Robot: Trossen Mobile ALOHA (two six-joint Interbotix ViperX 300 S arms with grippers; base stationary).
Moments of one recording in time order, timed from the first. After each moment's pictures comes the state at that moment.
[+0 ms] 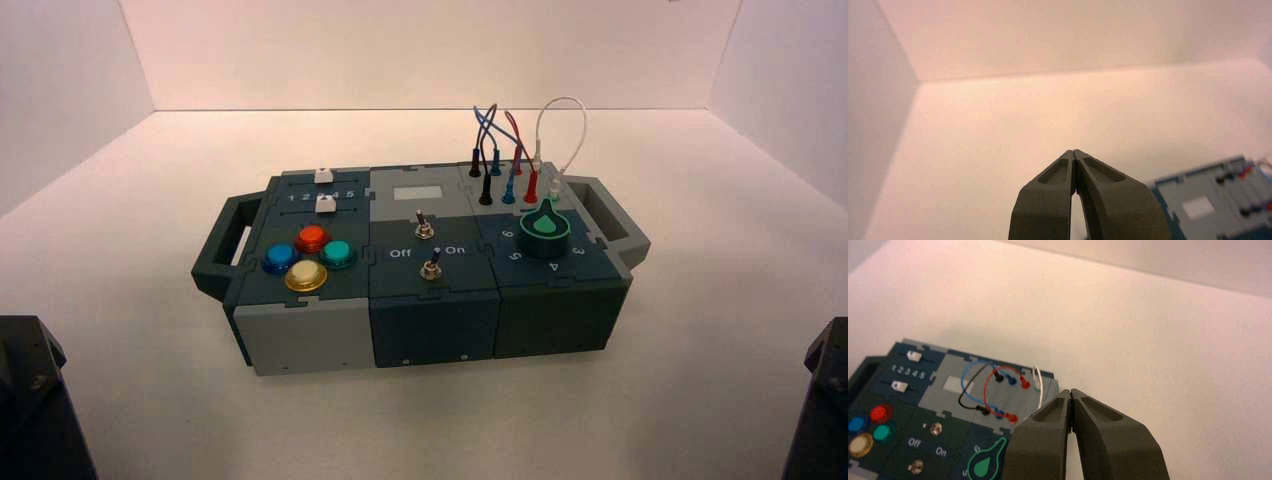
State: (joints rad) left arm -0.18 -0.90 1.10 -0.13 0.36 0.09; right arm 0.31 -0.81 1.05 0.10 0.47 -0.07
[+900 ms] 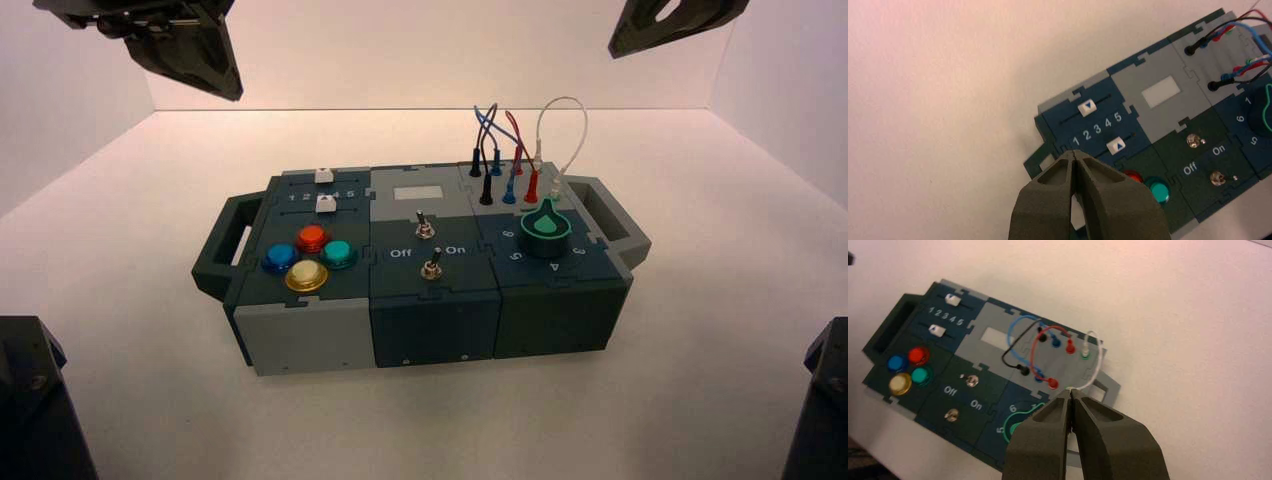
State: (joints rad) left arm -0.43 -0.55 1.02 -0.14 0.55 0.06; right arm 0.50 -0.72 1.03 0.11 0.54 -0.07
